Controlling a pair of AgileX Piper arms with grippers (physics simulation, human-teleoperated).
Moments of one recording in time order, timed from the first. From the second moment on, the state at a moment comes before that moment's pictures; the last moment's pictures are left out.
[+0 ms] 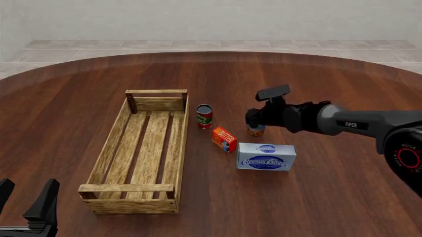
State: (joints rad) left arm 0.00 0.01 0.00 0.00 0.00; right arm 0.28 1.99 -1.26 0.01 -0.05
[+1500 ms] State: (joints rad) left arm 0.00 0.01 0.00 0.00 0.00; right arm 0.27 2.06 -1.27 -0.03 -0.01
